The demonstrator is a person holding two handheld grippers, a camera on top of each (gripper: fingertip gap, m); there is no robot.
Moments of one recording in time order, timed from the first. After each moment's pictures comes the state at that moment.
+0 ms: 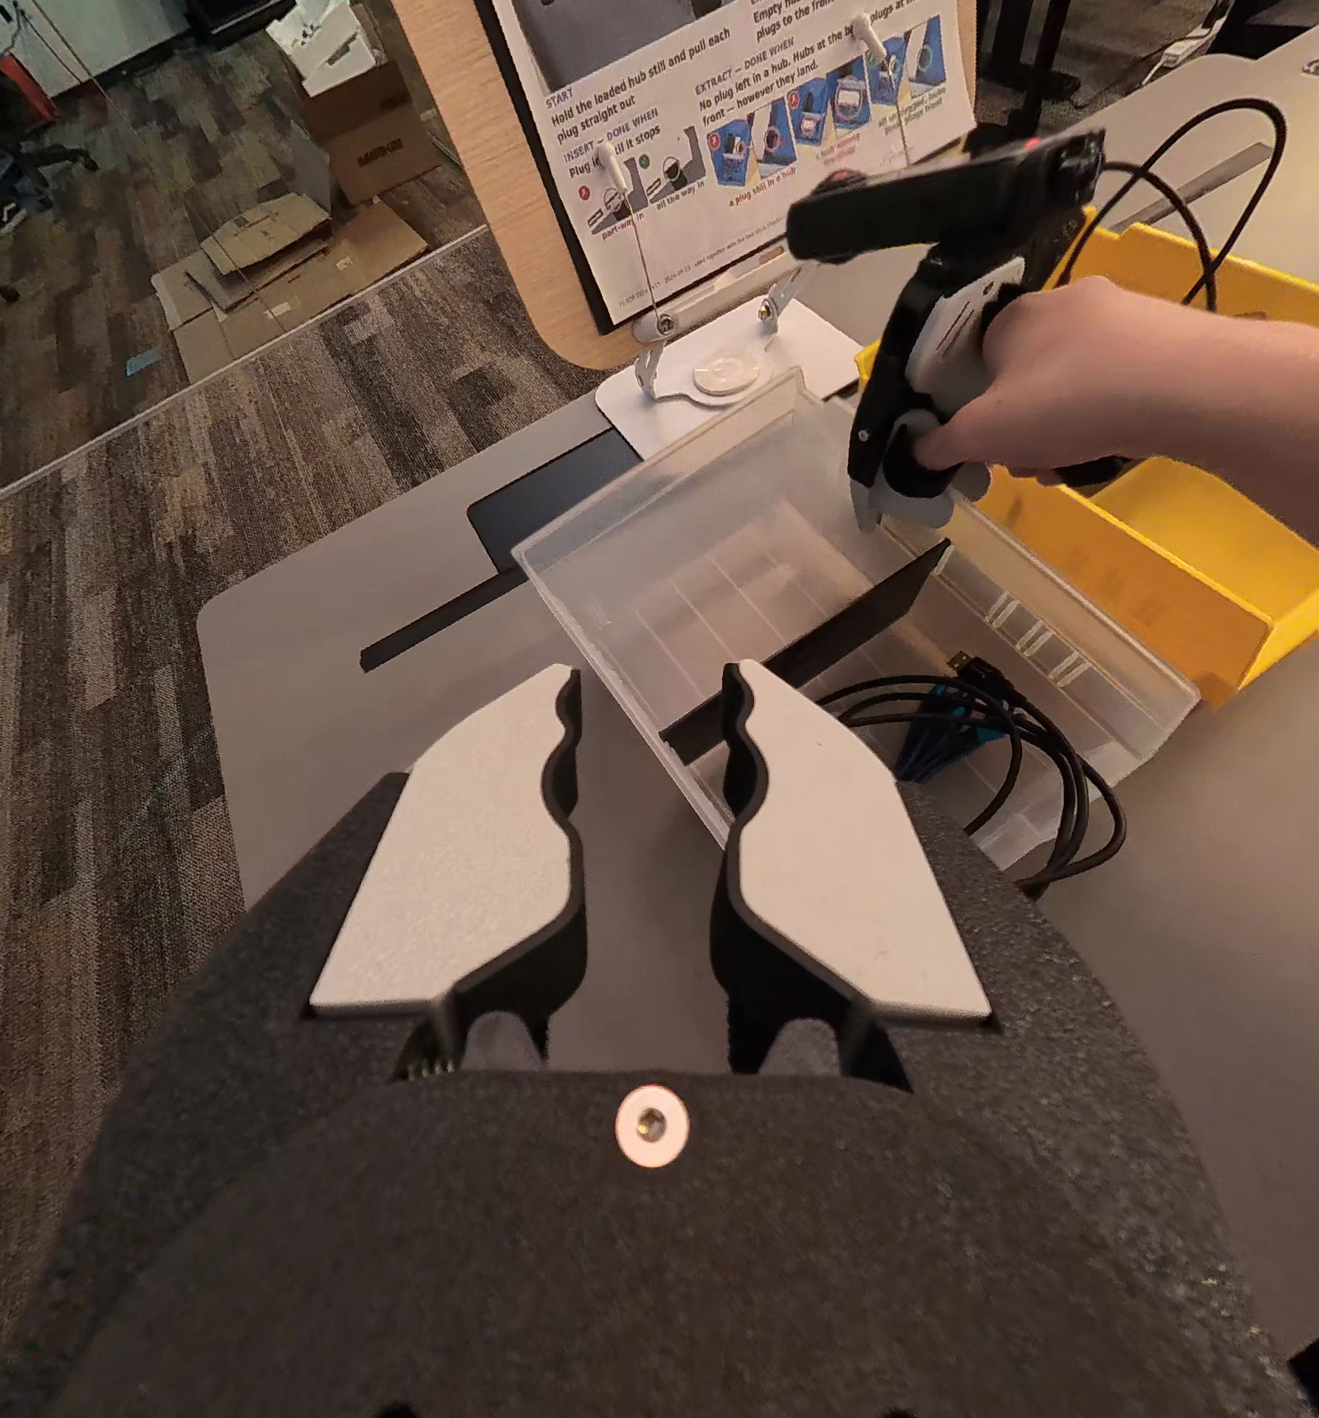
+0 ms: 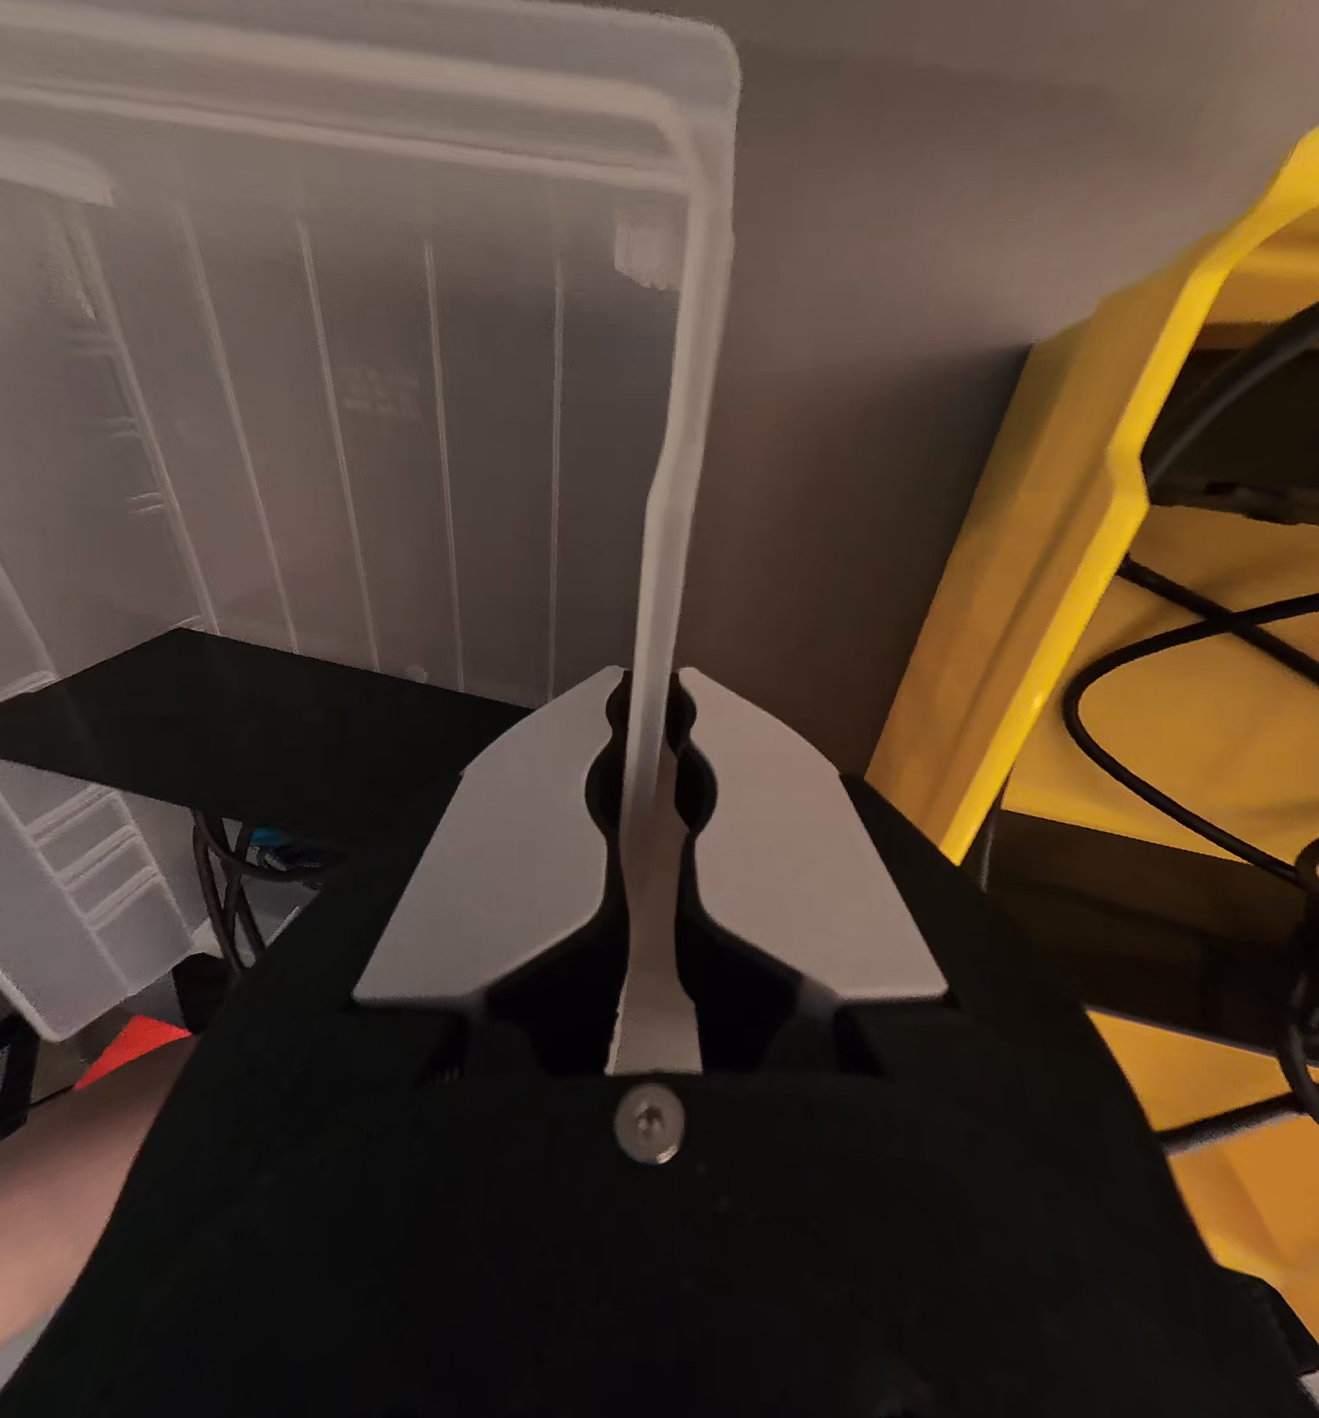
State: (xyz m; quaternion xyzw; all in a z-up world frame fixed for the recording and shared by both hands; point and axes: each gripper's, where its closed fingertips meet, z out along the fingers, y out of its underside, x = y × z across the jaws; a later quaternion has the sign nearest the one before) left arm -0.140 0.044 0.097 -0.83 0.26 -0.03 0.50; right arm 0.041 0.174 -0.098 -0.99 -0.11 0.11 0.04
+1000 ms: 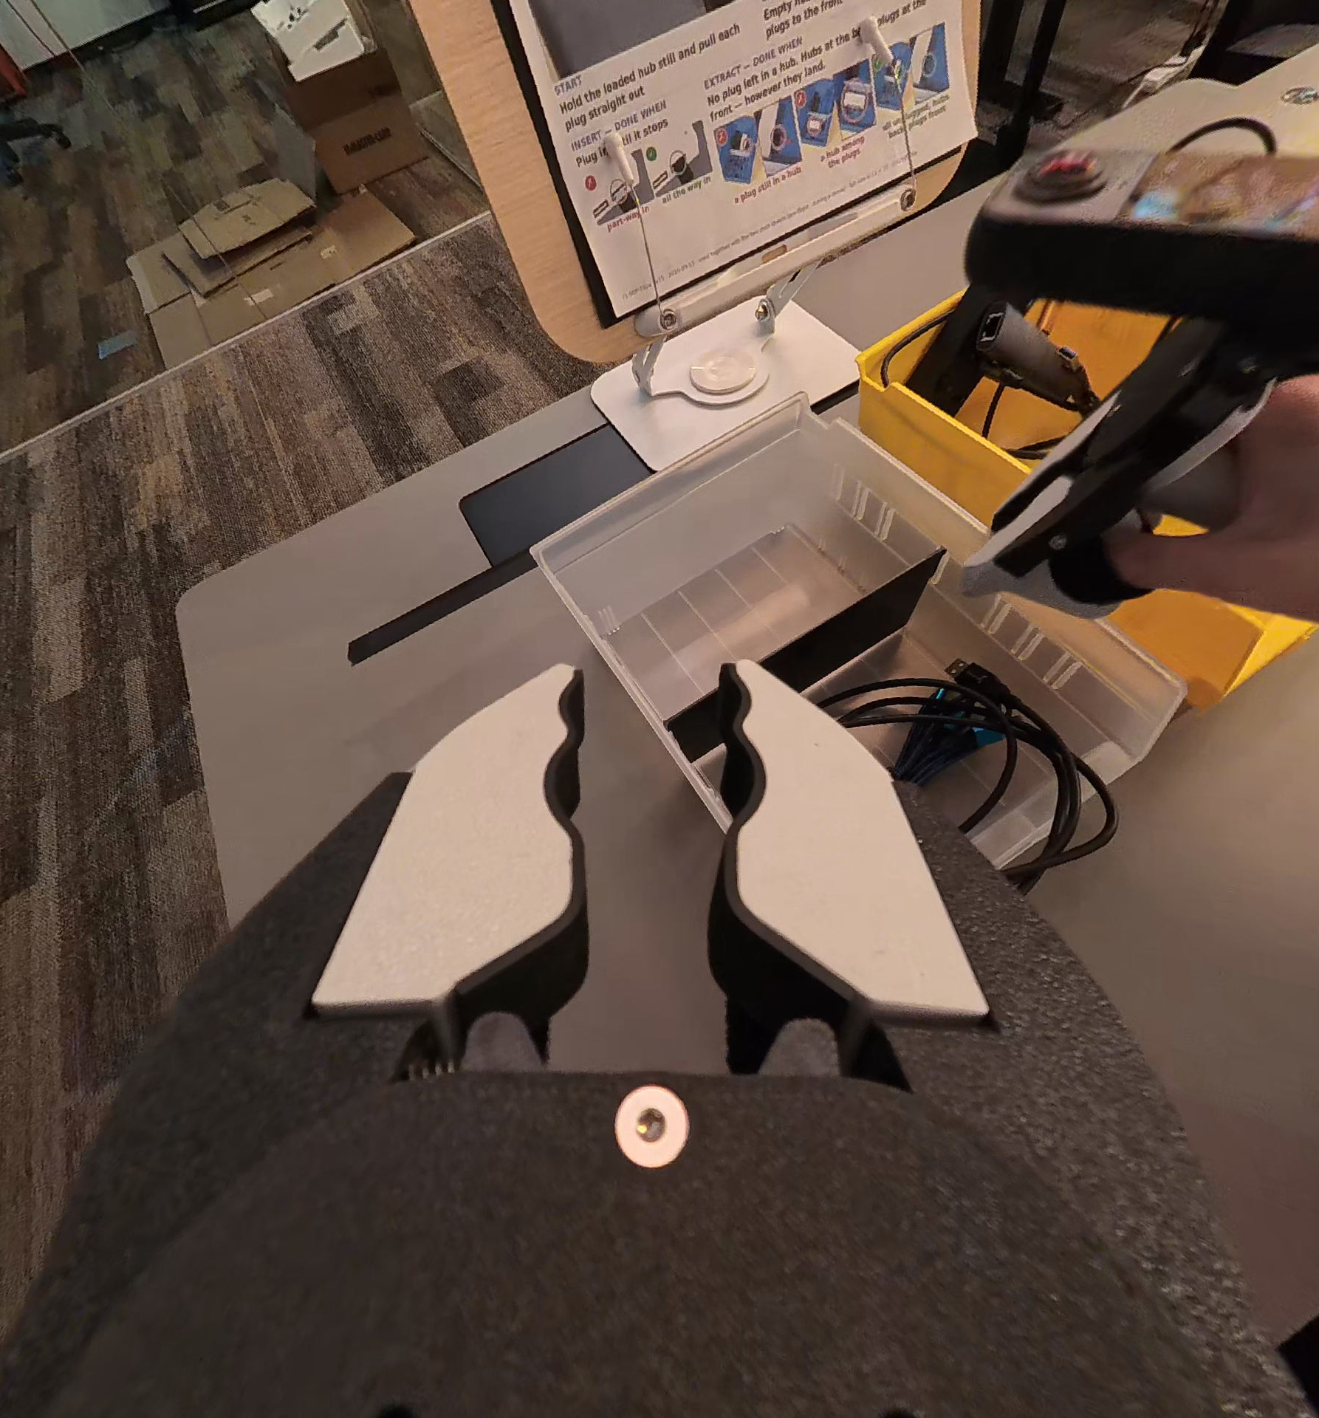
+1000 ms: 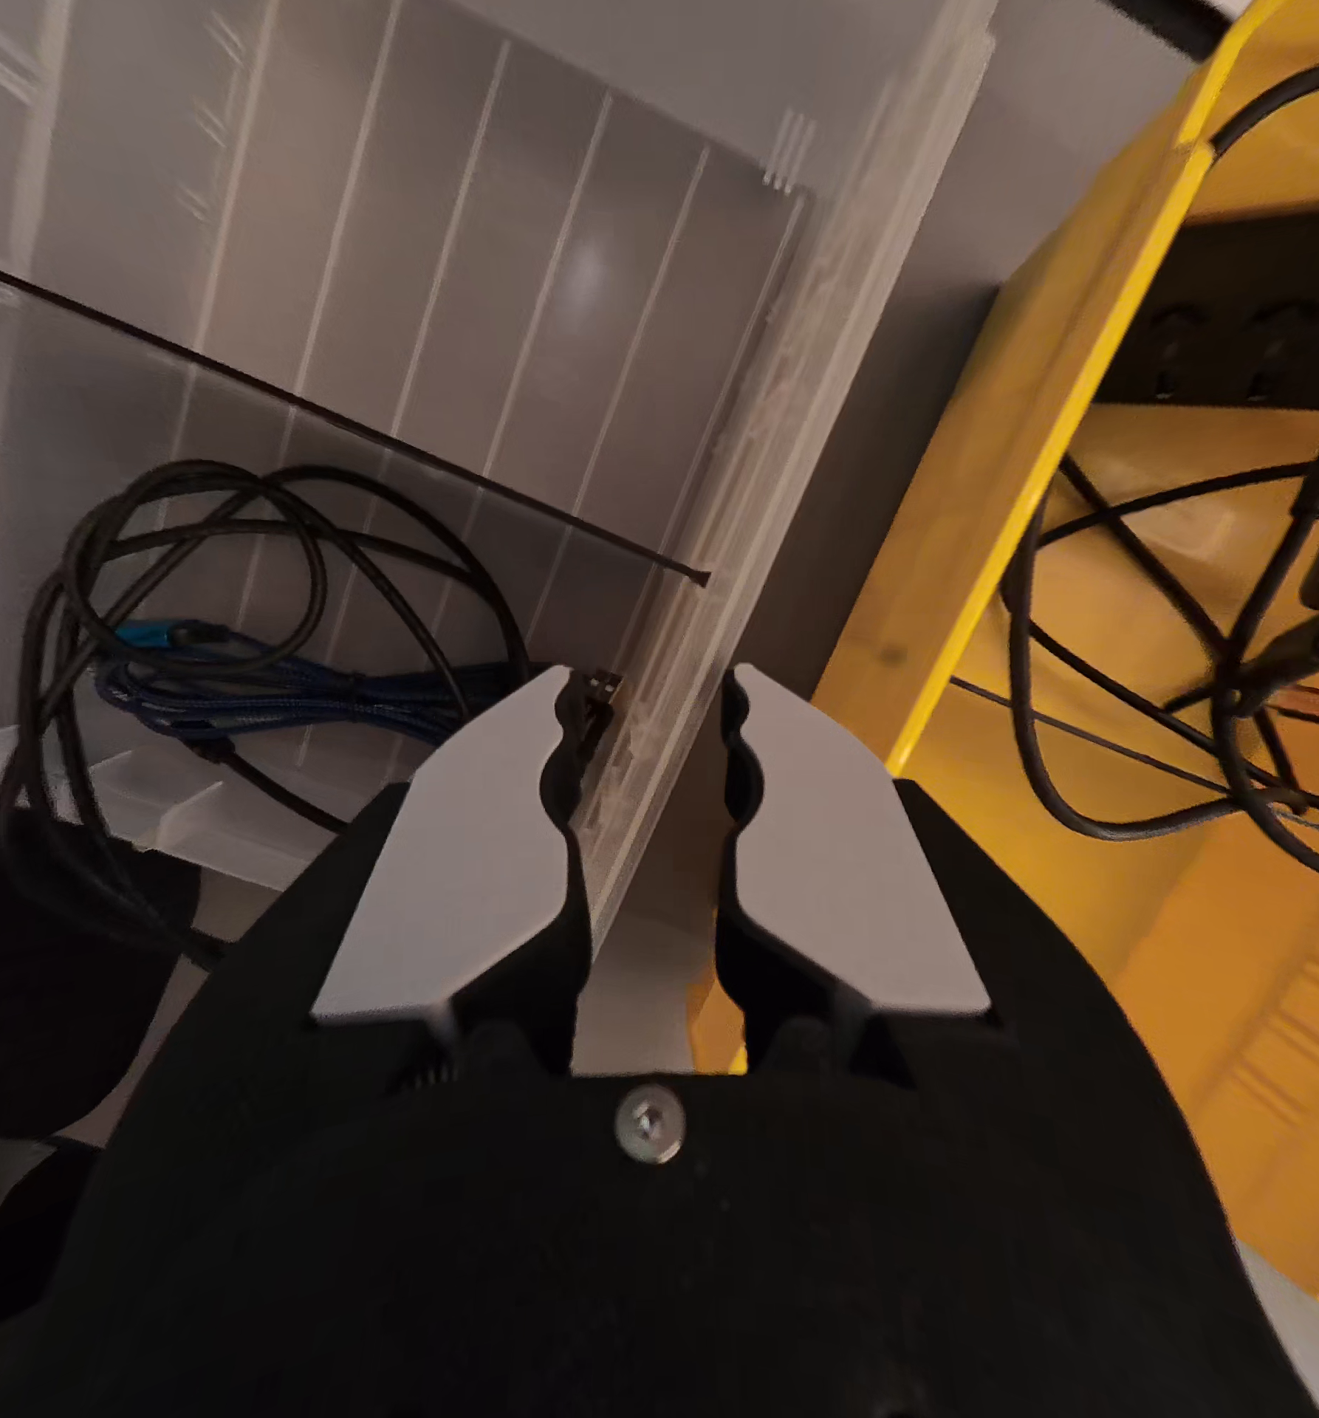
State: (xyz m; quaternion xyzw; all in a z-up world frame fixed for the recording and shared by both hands) left arm -0.147 0.046 0.095 -0.83 0.25 -0.05 0.50; right arm 0.052 0.102 -0.070 -0.96 -0.23 0.03 0.17
